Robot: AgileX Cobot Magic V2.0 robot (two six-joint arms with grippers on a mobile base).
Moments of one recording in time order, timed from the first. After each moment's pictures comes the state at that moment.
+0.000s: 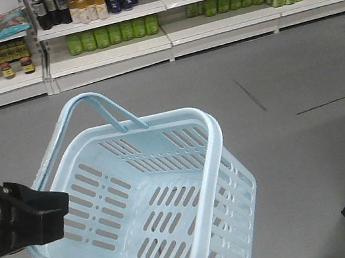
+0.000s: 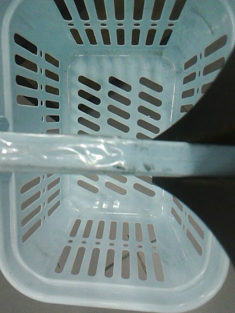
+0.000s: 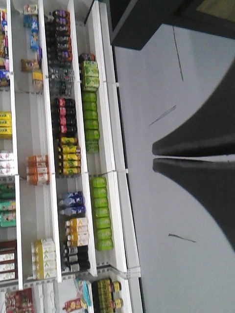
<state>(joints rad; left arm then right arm) -0.68 0.95 -1.00 -0.04 0.89 -0.39 -0.01 -0.01 0.03 0.01 0.11 0.03</state>
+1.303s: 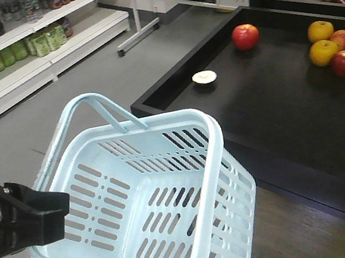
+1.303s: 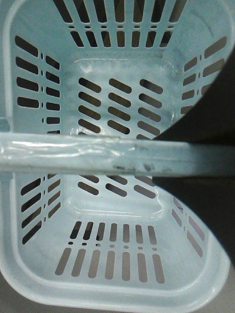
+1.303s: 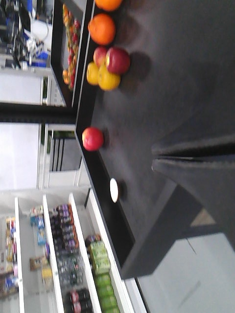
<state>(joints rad) -0.68 0.95 -1.00 -0.04 0.89 -0.39 -0.01 -0.01 0.03 0.01 0.11 0.03</state>
